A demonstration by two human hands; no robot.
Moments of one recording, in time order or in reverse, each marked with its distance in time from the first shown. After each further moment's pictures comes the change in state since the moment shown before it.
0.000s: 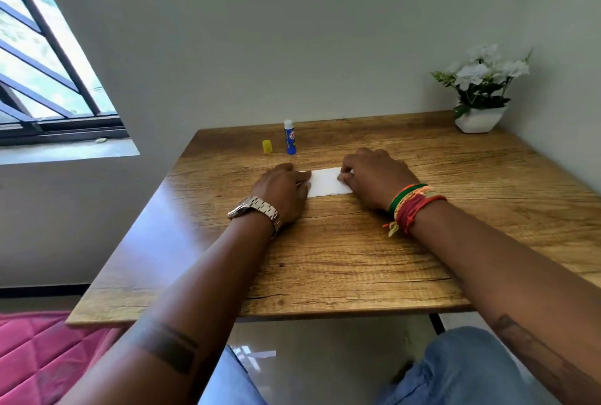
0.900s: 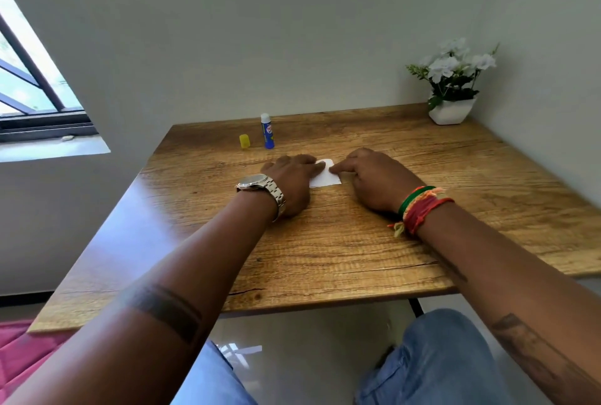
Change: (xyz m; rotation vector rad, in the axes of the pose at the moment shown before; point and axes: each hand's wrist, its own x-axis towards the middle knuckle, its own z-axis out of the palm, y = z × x) left_hand 0.024 0.037 0.011 0.260 -0.166 0.260; right_hand -0.029 0.031 -0.007 0.124 -0.068 -0.030
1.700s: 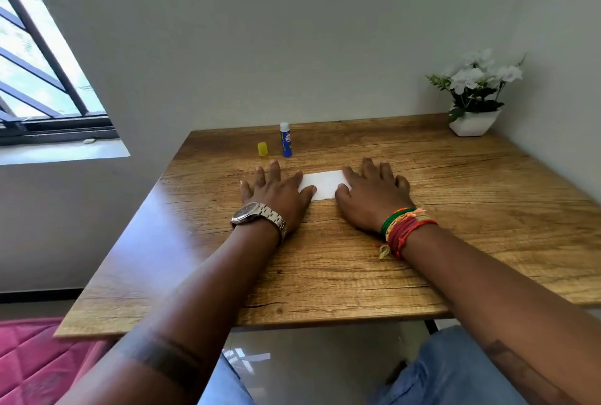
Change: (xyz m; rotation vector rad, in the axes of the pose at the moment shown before) left_hand -0.033 -0.024 0.010 -0.145 0.039 -0.397; right_hand 0.014 -0.037 0.028 -0.116 -0.048 0.270
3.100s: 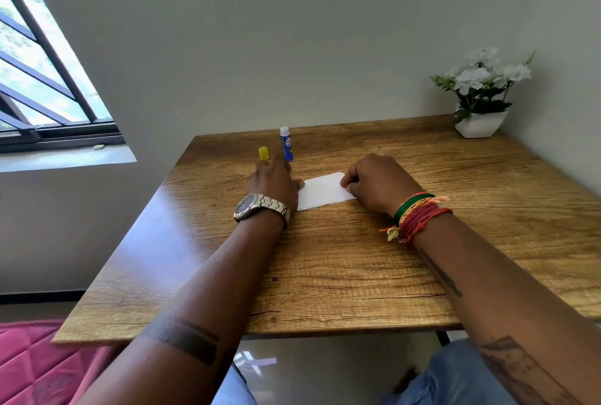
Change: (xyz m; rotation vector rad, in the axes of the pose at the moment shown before) left_hand 0.009 0.015 -0.021 -0.294 0.297 -0.116; right_hand 0.016 0.011 -0.030 0.297 0.102 -0.201
